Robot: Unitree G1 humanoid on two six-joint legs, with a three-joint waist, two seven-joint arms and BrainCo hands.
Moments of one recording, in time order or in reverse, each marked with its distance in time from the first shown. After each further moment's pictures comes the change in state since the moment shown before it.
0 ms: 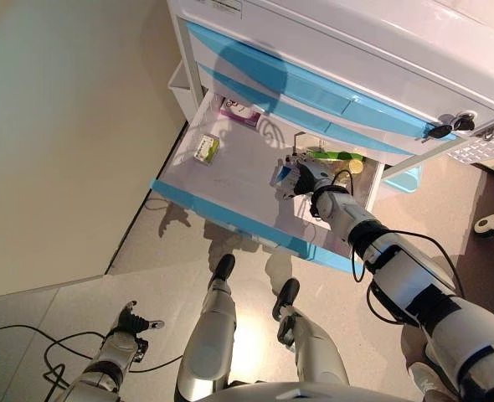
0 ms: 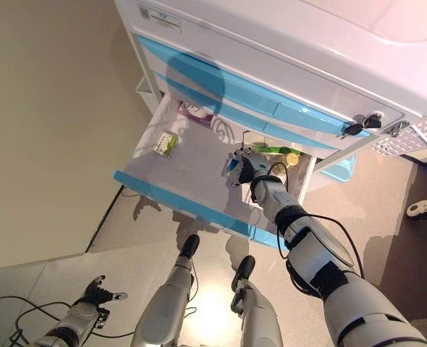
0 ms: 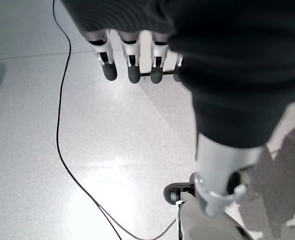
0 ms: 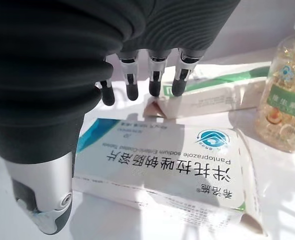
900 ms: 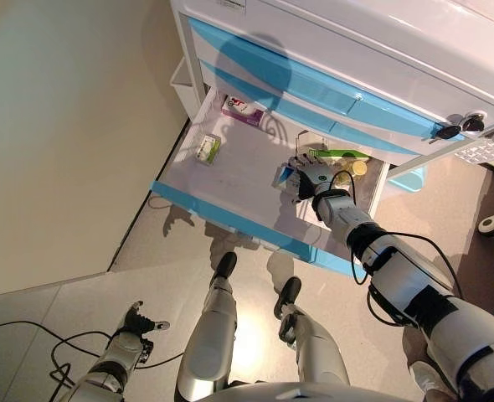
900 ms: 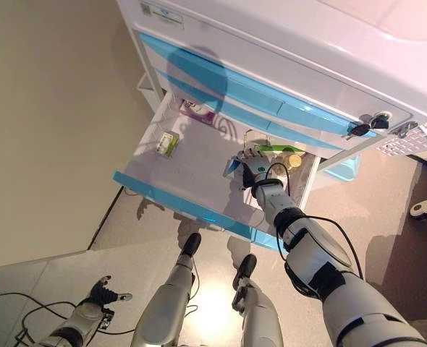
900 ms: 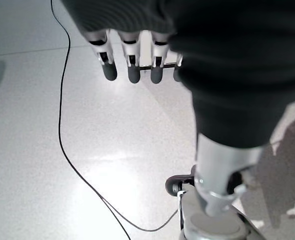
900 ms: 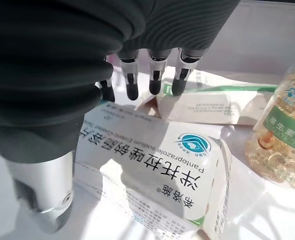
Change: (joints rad) left arm -0.002 -0.018 -0.007 0.000 -0.002 -0.002 0.000; right arm 0.001 0.006 0.031 0.046 -0.214 0.059 -0.071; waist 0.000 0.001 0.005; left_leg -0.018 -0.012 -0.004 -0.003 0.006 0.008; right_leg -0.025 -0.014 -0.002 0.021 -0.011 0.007
